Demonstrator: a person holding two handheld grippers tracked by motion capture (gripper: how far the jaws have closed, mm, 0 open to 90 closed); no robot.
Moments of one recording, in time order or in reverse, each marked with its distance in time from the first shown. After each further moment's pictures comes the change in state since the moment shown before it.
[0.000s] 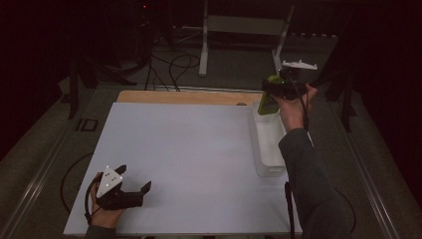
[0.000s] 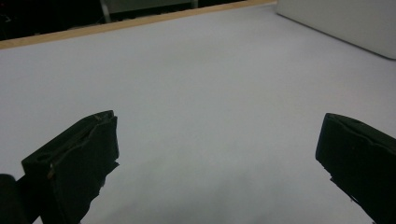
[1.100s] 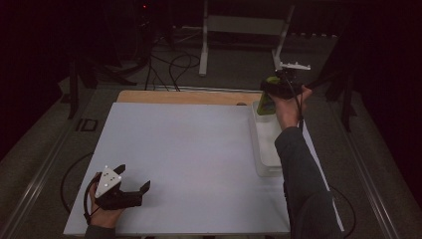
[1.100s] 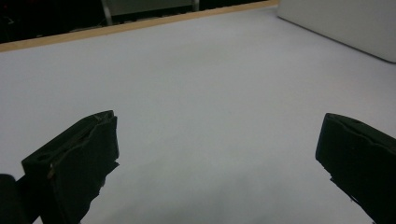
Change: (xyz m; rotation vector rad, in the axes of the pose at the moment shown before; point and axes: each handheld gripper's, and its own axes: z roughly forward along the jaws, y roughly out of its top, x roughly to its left) left arm 0.001 0.000 -0.001 -0.009 0.004 -0.005; right arm -0.006 -0.008 0.035 0.041 -0.048 0.042
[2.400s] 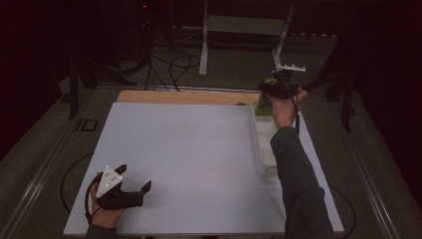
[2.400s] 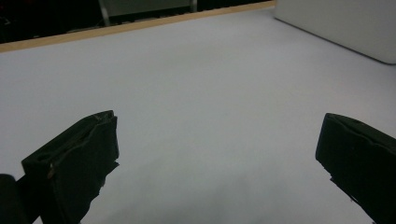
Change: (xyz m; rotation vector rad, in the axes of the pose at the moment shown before) left arm -0.002 0.001 0.001 -0.004 -0.008 0.000; right arm 0.001 -0.007 0.023 0.027 -0.027 0.041
